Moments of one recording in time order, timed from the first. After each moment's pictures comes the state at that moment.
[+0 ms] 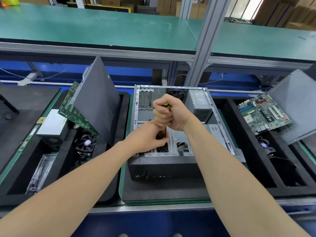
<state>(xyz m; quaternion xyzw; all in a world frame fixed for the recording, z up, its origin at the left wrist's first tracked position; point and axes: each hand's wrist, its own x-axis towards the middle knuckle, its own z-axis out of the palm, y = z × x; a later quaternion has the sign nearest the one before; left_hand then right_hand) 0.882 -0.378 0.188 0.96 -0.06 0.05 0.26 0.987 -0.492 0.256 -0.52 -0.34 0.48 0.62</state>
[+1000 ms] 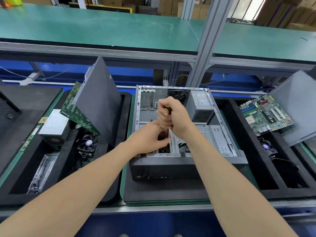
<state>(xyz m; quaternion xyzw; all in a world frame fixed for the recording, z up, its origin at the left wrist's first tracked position) 0.880 -0.379 0.189 0.95 -0.08 0.06 0.29 0.964 -0.492 0.251 -0.60 -0.27 0.33 0.67</state>
